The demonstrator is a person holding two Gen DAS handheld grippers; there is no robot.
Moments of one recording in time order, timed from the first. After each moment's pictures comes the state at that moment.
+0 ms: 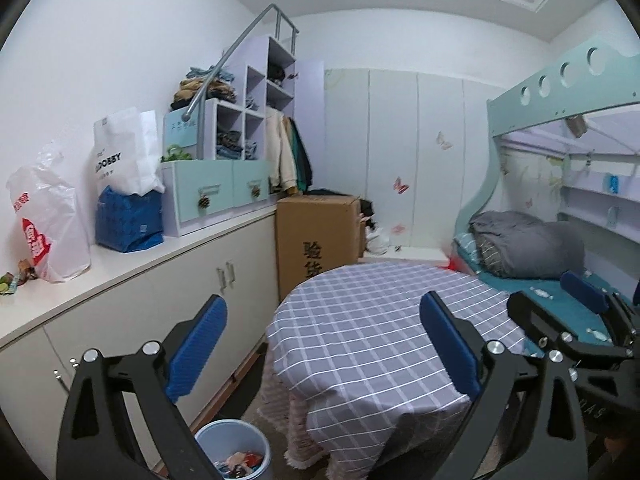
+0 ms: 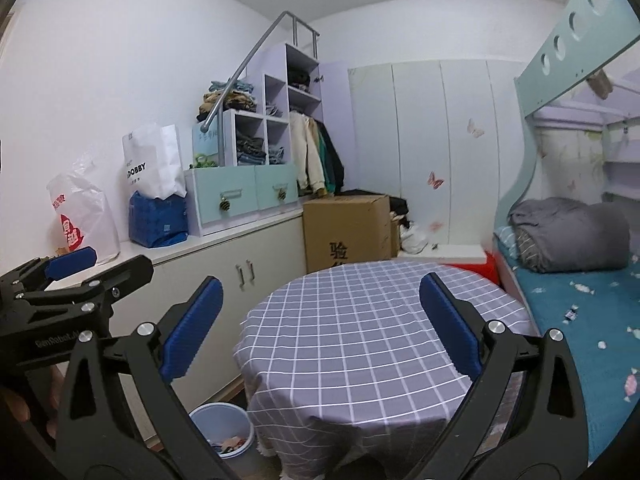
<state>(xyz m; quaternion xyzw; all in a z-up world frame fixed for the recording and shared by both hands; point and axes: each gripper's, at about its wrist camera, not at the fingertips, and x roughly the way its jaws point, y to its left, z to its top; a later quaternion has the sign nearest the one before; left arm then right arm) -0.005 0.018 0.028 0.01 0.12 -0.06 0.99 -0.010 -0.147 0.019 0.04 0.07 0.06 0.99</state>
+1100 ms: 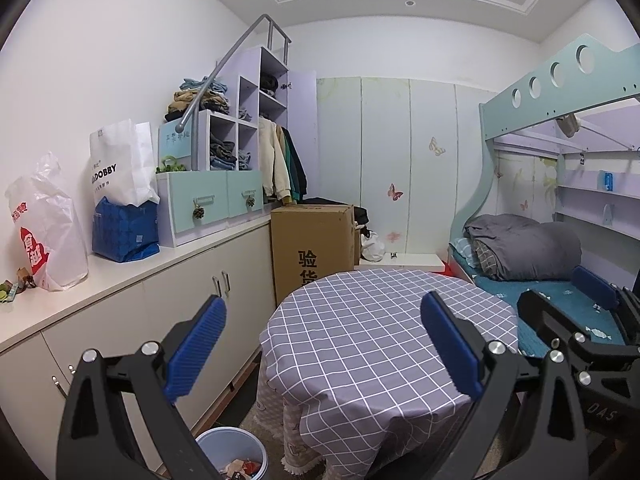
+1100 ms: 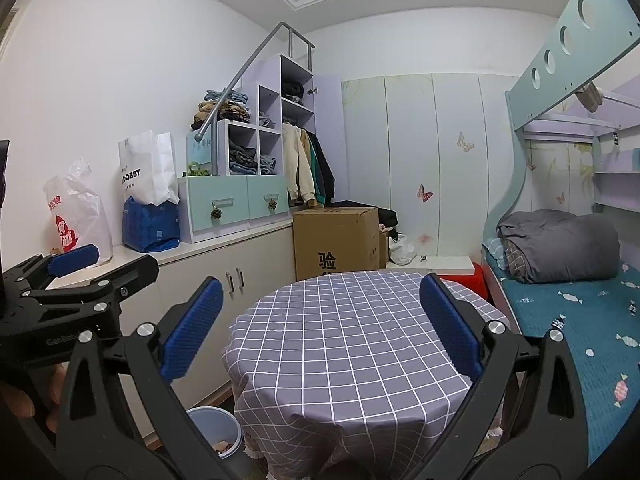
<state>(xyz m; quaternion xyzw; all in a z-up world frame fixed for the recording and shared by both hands) -0.015 0.005 0.026 0.02 0.10 -0.06 0.99 -0.031 -0.158 0.018 0.03 0.05 0.04 1.00</state>
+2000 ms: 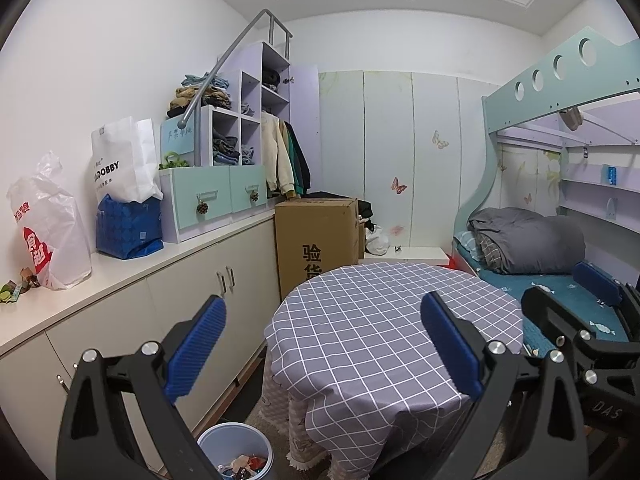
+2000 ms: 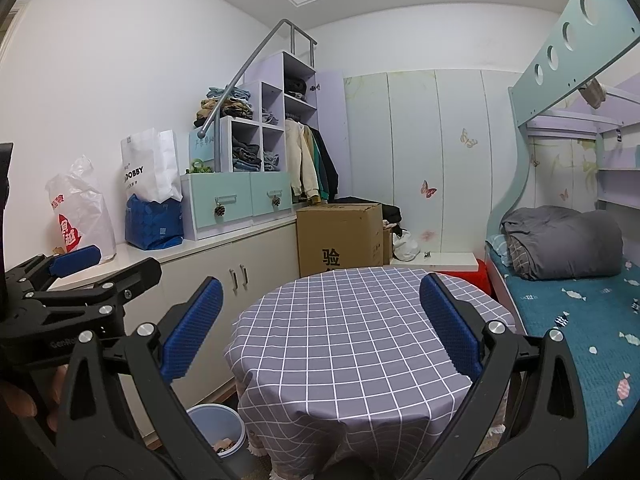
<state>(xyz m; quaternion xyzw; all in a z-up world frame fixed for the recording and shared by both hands) -0.012 0.008 0.025 0.03 0.11 -0.06 0.99 -0.023 -0.159 0.016 0.03 0.06 0.05 1.00</state>
